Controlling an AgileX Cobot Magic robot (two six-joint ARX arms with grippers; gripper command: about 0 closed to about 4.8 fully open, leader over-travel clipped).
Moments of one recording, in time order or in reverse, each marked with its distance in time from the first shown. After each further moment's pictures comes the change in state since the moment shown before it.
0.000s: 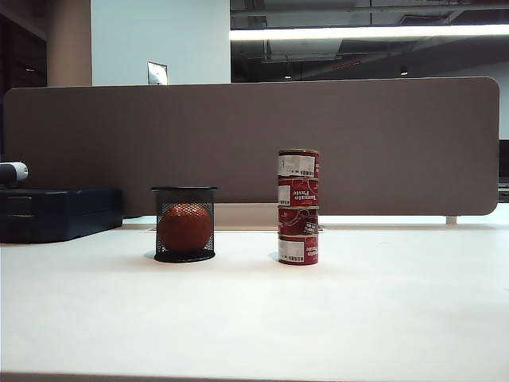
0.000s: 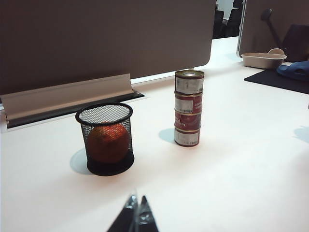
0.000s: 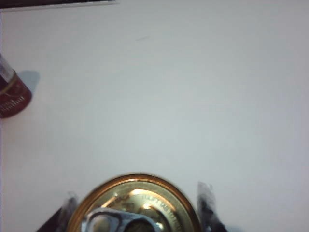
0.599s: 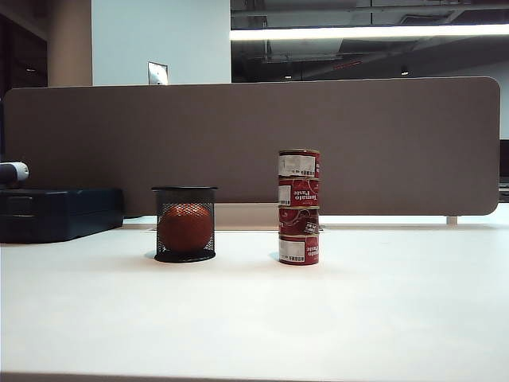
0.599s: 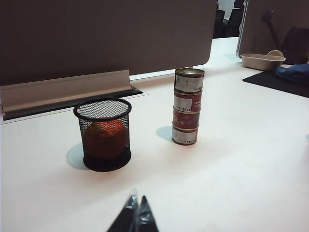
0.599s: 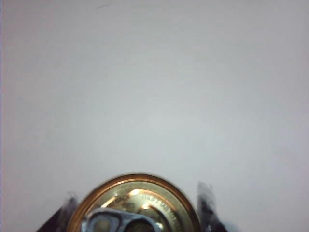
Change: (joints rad) left arm 0.000 0.000 0.000 -0.011 0.000 -0.035; right arm 0.000 0.019 -0.181 0.191 0.108 -0.001
